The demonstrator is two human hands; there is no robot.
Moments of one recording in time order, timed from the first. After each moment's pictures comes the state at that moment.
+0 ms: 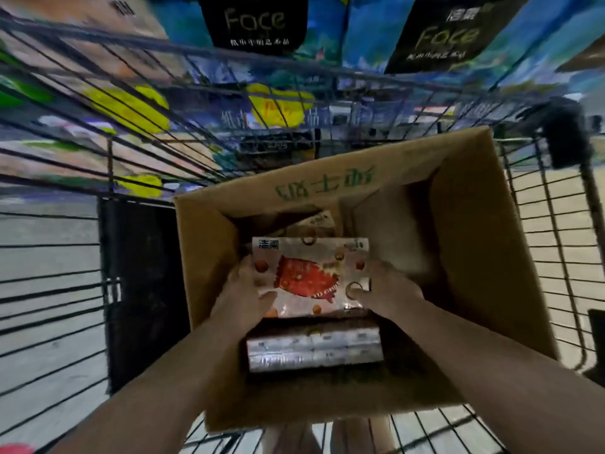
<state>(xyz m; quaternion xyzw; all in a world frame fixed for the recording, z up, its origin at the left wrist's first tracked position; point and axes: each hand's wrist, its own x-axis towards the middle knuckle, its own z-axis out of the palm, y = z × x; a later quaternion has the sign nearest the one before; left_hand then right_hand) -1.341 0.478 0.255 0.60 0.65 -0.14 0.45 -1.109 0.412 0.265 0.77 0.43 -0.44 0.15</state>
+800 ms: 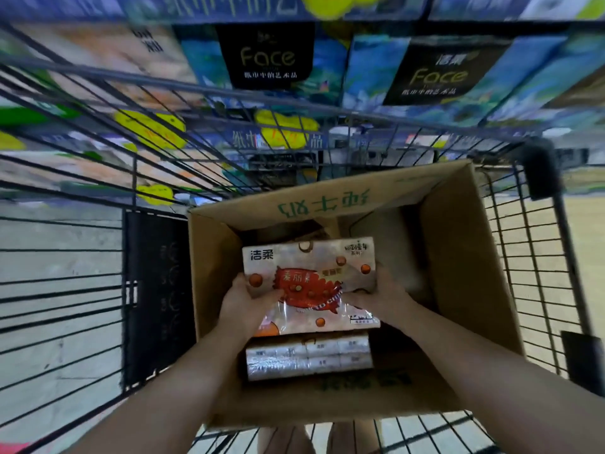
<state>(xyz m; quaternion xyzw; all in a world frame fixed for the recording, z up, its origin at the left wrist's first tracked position) -1.322 0.469 0.276 0.38 0.73 0.03 0.56 -1.092 0.408 0.260 0.73 0.28 -0.61 -0.16</state>
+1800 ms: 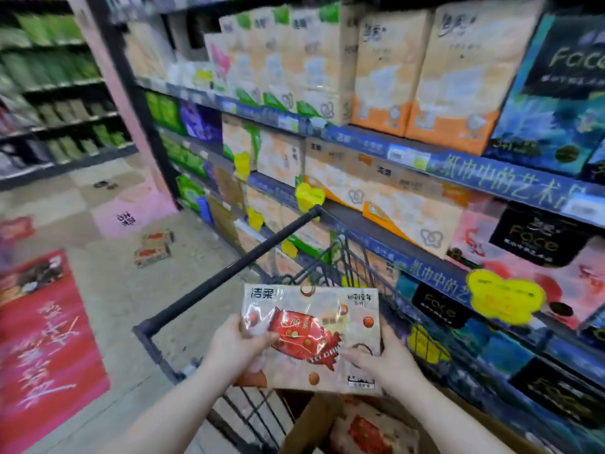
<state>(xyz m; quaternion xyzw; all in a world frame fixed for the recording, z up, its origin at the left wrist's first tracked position) -1.428 0.361 0.600 0.30 0.82 0.37 0.31 -1.209 0.461 0.558 0.52 0.63 -0.54 -0.18</state>
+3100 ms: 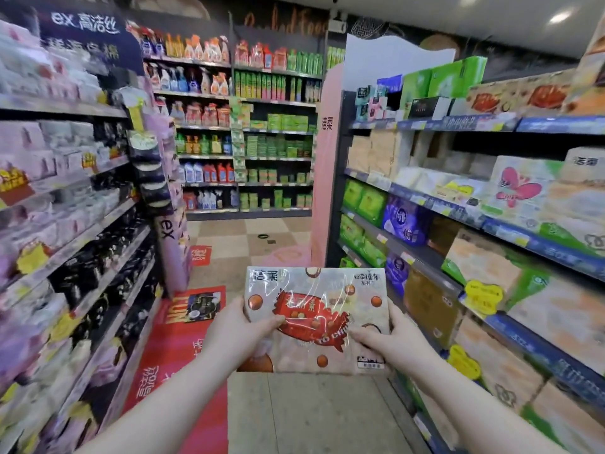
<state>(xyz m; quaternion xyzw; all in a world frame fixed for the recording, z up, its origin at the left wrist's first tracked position) -2.016 0.172 0.699 0.17 0.85 0.50 0.05 -1.868 0.379 0.708 0.25 0.79 -0.55 -0.14</state>
